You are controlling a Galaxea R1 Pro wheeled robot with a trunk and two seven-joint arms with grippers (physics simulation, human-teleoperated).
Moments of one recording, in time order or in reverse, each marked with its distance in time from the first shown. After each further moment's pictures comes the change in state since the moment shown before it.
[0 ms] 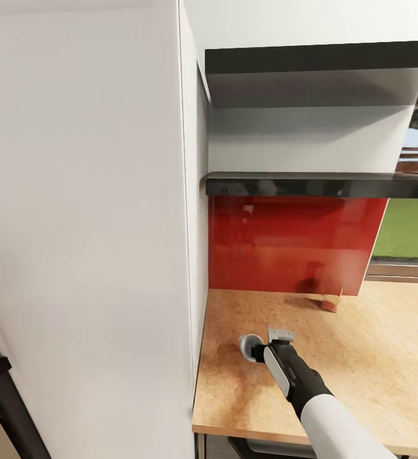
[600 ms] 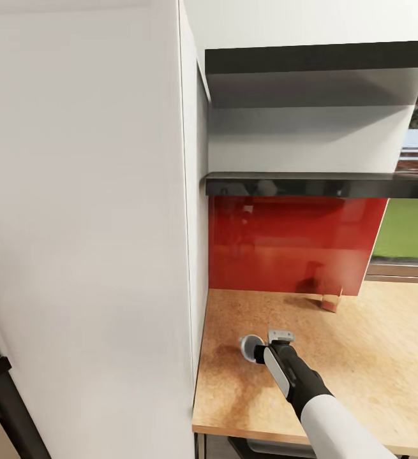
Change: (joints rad) left arm 0.000 0.000 0.000 0.000 0.000 0.000 0.000; right arm 0.000 0.000 0.000 0.007 -0.001 -0.001 0.000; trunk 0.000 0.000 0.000
